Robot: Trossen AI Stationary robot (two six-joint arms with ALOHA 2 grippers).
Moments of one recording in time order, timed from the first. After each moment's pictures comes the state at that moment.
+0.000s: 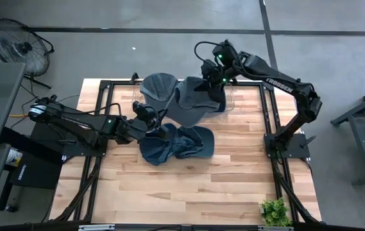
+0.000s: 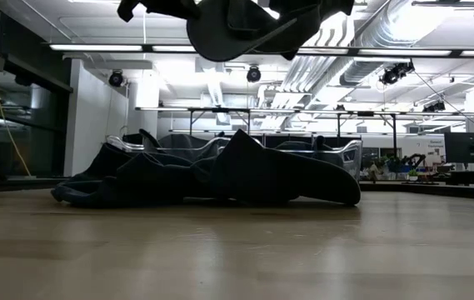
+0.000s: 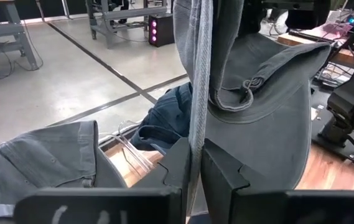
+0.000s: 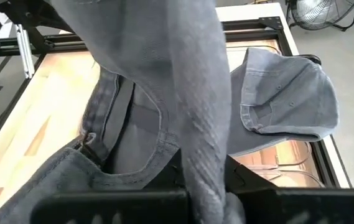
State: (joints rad) left arm -0.24 1.25 1.07 -0.23 -0.98 -0.48; right arm -0.57 1.62 1.65 -0.73 -0.58 -0.30
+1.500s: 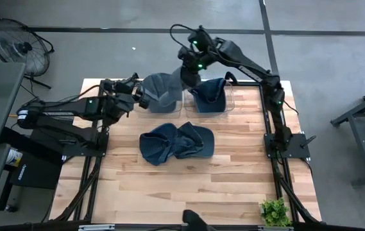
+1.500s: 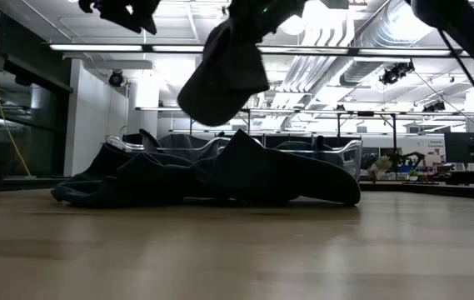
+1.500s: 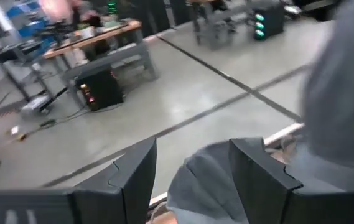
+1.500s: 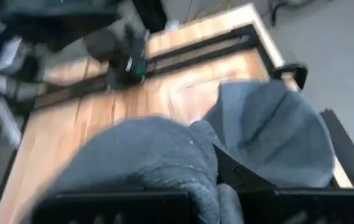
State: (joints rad) left arm 0.03 1.02 1.07 -0.54 -1.15 -0.27; right arm -0.55 2.09 2.34 -0.94 -0.53 -0.04
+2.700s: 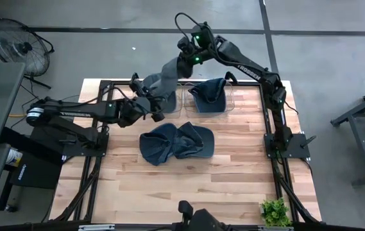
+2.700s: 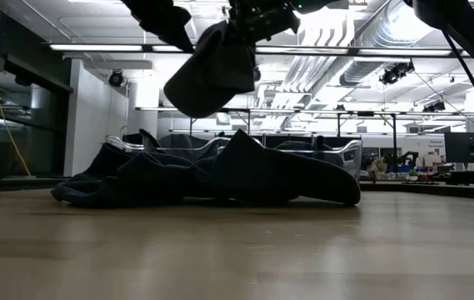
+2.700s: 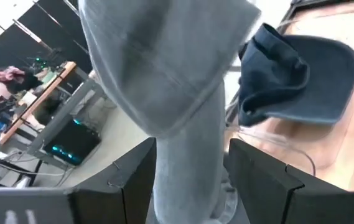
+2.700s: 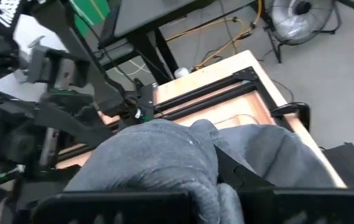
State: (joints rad) left arm 0.03 1.23 1.07 -0.33 -0.90 0.21; right arm -0.60 2.08 2.24 -0.63 -0.62 0.14
